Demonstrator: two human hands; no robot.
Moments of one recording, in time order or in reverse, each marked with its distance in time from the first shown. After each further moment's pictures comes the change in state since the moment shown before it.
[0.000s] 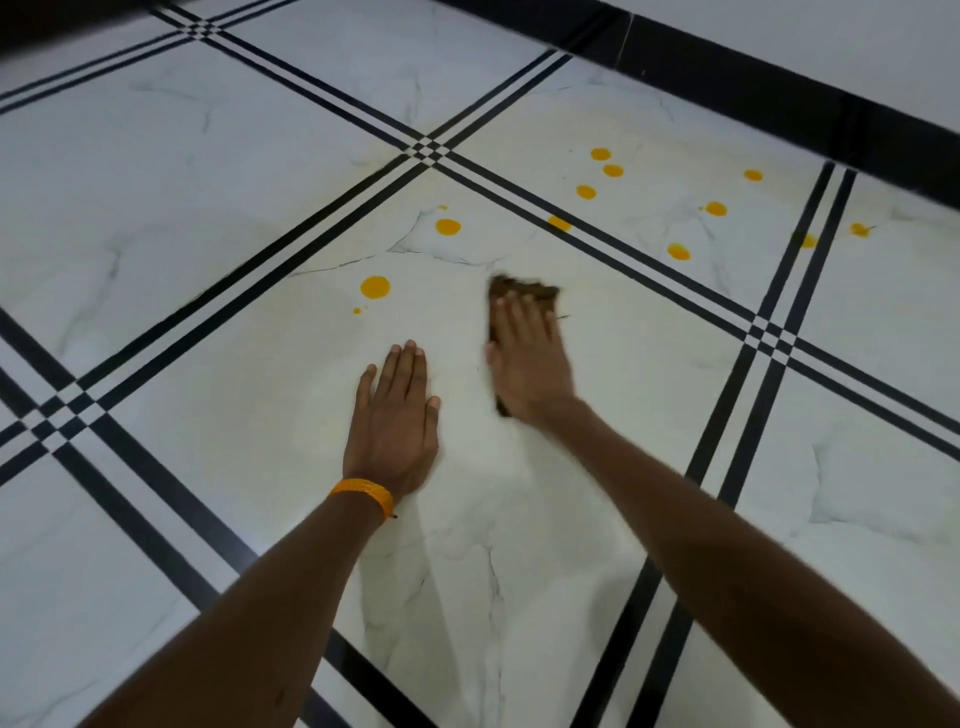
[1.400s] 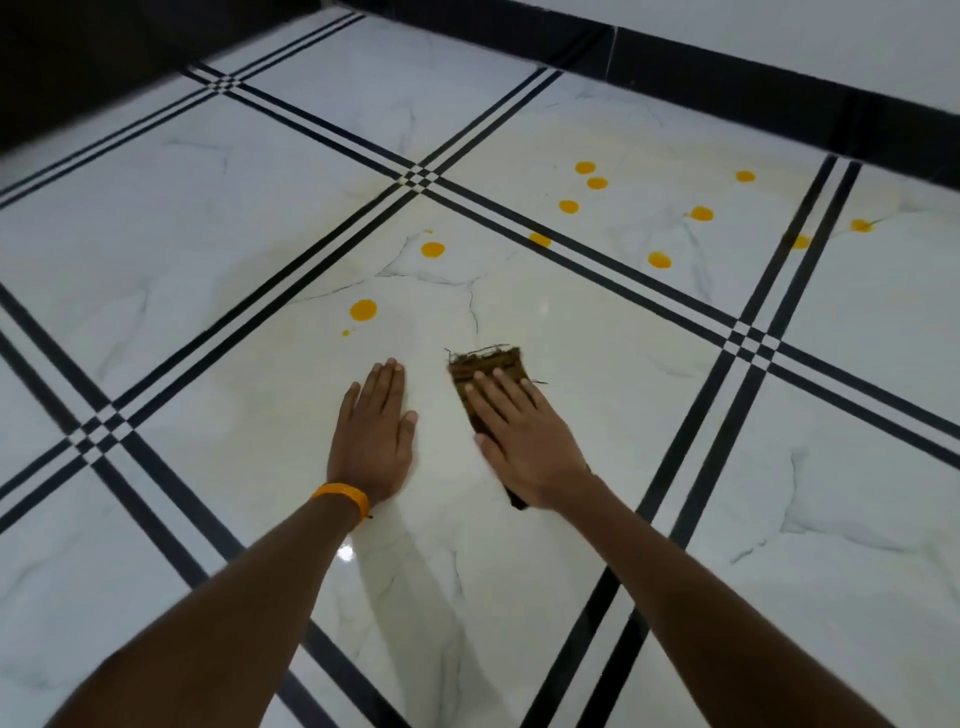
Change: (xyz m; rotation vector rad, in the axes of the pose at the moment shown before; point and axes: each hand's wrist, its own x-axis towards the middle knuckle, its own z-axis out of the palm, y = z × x) left_hand -0.001 0.003 -0.005 -0.032 -0.016 -0.035; right_hand -0.078 0.043 0.001 0.062 -0.025 -0.390
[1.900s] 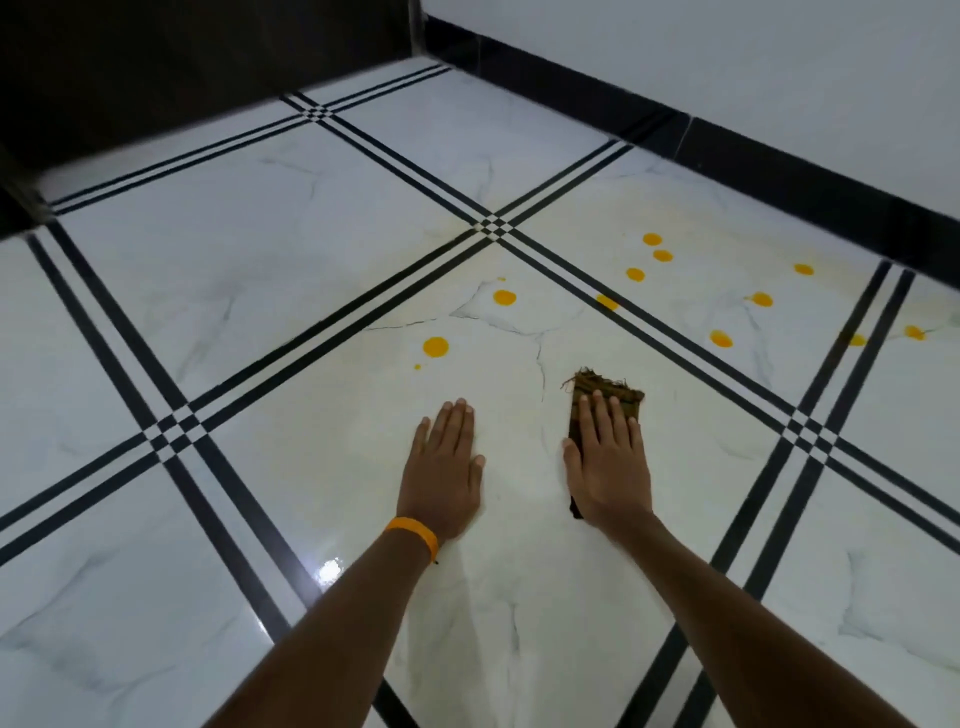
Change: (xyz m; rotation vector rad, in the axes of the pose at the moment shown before) left_hand 0.000 0.005 -0.003 -0.064 -0.014 -0.010; right_hand 0.031 0.018 -0.001 -0.069 0.034 0.411
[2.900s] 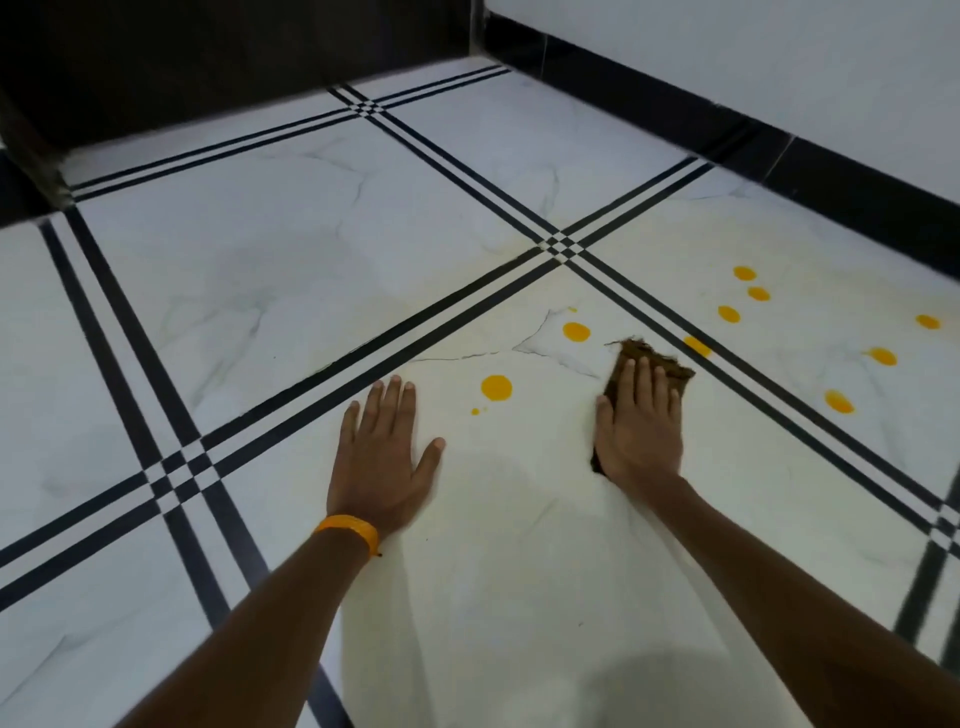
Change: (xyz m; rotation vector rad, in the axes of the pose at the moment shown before) left_hand 0.054 -0.147 -0.022 0.057 0.157 -0.183; right_hand 0.143 -0.062 0.015 0.031 0.028 0.095
